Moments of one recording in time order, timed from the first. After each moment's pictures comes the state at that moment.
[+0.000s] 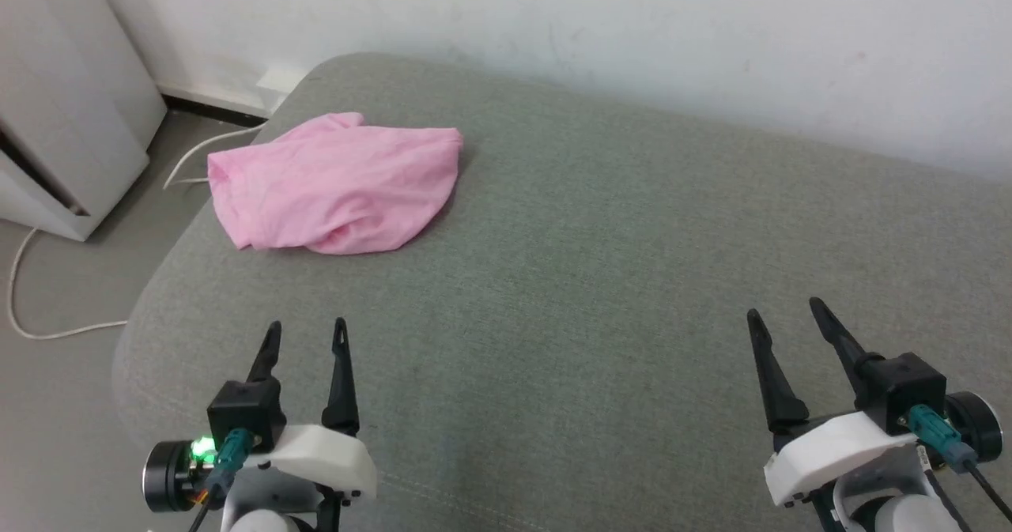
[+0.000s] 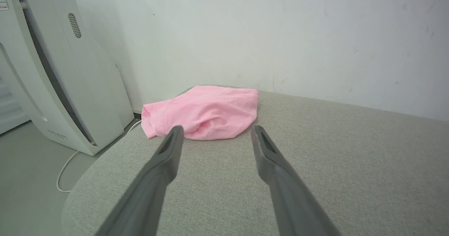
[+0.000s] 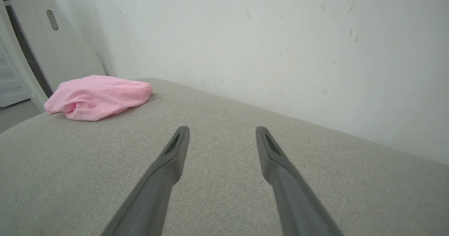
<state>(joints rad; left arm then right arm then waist) -0.03 0.08 -0.08 0.09 -0.09 0.11 -0.12 0.00 -0.05 0.01 0.03 0.04 0.13 -0.07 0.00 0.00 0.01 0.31</state>
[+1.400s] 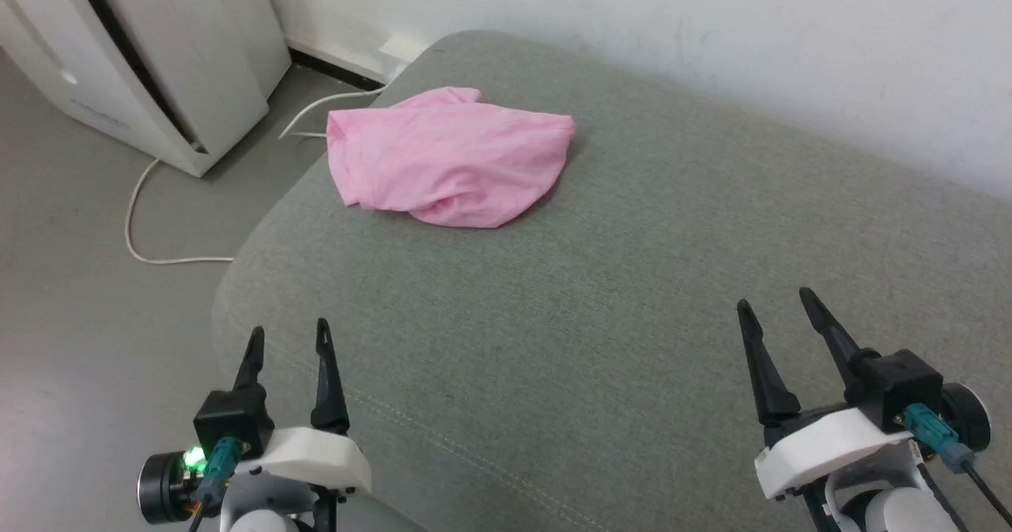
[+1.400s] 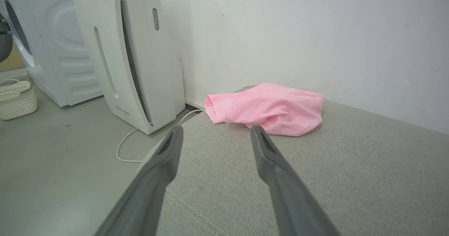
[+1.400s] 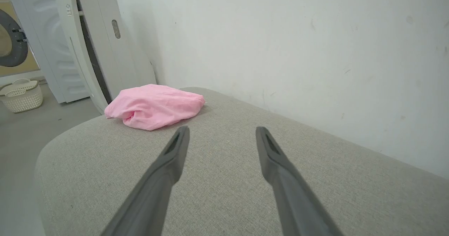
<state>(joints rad) -0.04 0.11 -0.12 0.13 -0.19 0.21 -0.20 -0.02 -0.05 0.04 0.04 0.06 0.13 -0.12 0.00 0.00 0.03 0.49</state>
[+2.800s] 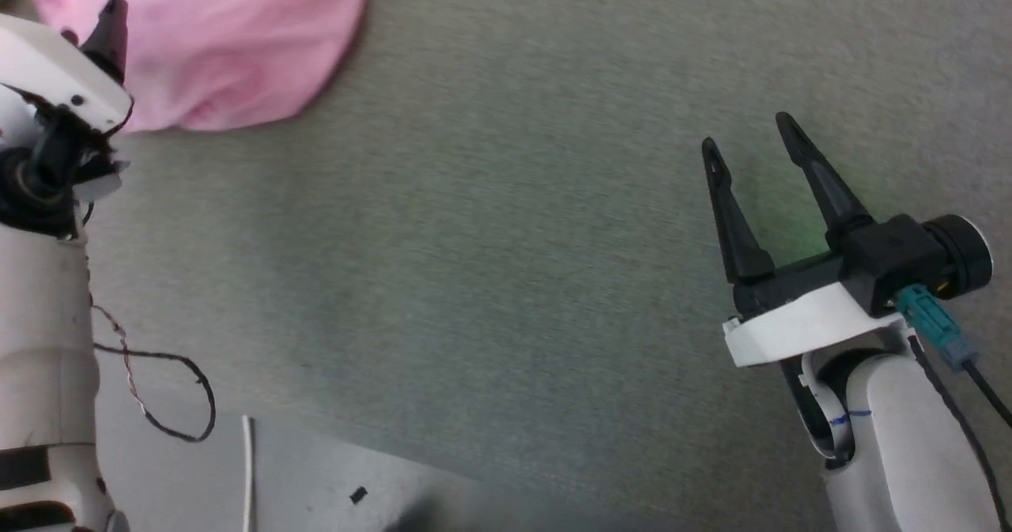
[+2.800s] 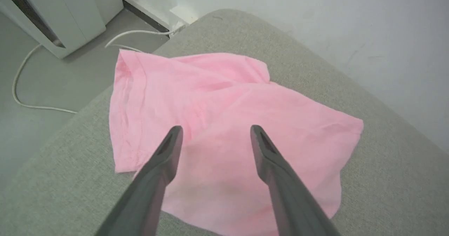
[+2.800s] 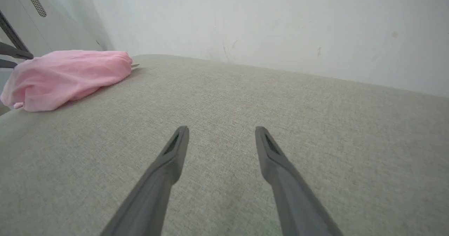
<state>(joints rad) -0.87 0.36 0.08 0.53 -0.67 0.08 0.40 -0.29 -0.05 0.13 -0.03 0.00 0.13 -0.11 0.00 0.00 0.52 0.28</state>
